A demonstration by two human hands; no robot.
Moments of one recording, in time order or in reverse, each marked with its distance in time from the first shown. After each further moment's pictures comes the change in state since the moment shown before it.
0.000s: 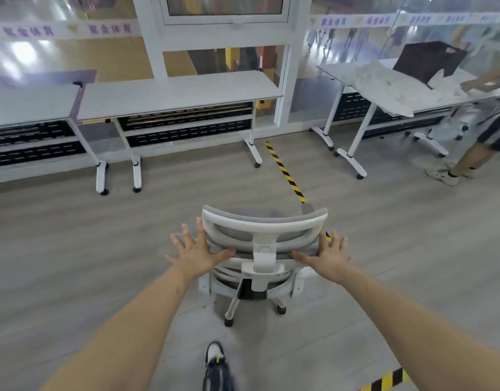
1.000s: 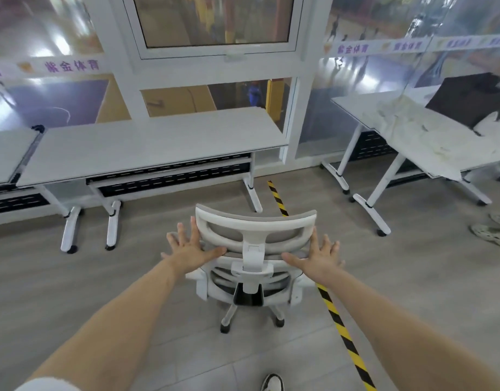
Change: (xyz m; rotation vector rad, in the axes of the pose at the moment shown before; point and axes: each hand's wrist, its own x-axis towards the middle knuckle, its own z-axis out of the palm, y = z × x) left_hand 0.459 0.247 -0.204 0.002 -0.042 -0.025; right_hand 0.488 -0.149 -0.247 -0.021 -0.024 -0.009
